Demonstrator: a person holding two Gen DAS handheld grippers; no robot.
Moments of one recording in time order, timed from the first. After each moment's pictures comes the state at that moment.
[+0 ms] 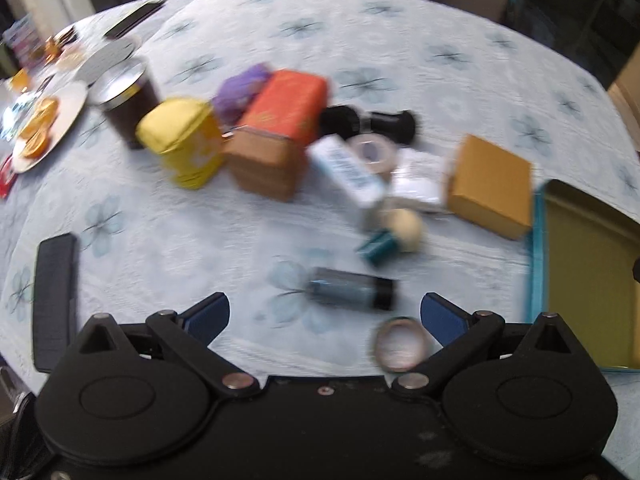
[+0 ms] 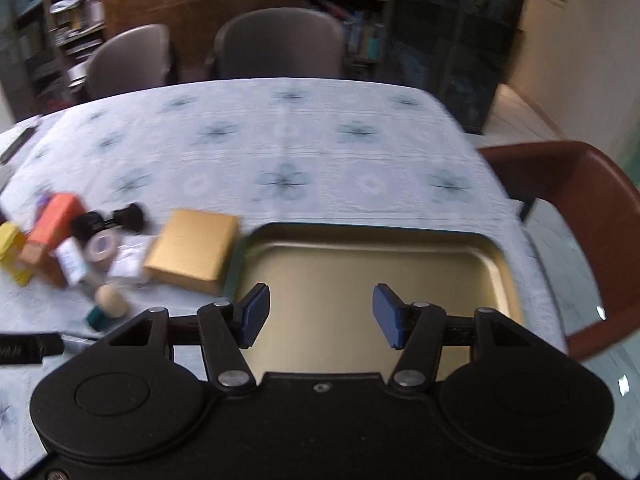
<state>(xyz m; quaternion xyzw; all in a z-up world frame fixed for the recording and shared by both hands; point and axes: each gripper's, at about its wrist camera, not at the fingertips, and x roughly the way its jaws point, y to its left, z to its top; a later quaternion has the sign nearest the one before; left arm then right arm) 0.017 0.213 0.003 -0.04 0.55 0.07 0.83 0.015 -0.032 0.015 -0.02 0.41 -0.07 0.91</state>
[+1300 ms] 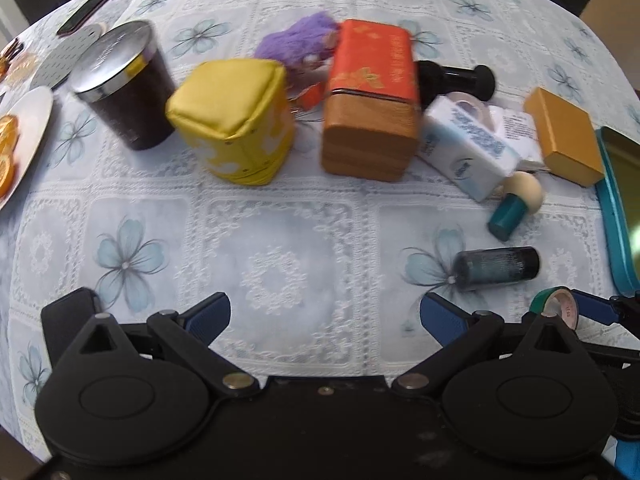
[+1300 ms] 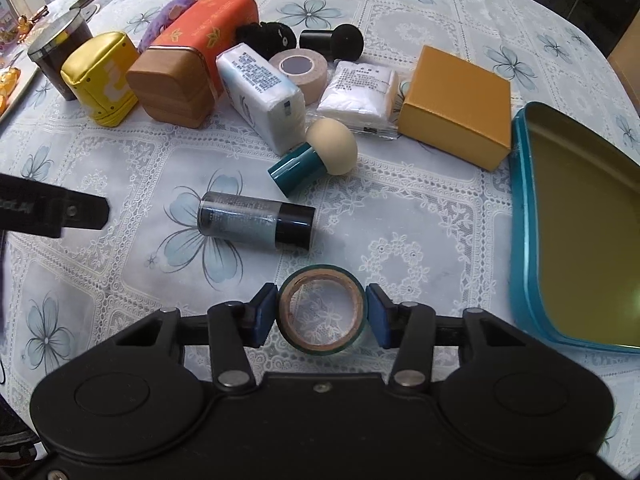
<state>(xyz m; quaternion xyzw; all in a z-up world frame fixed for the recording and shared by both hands) 0.047 0.313 -0.043 0.01 0.59 -0.04 0.81 0.026 0.135 -0.088 -0.06 0.55 0.02 0.83</state>
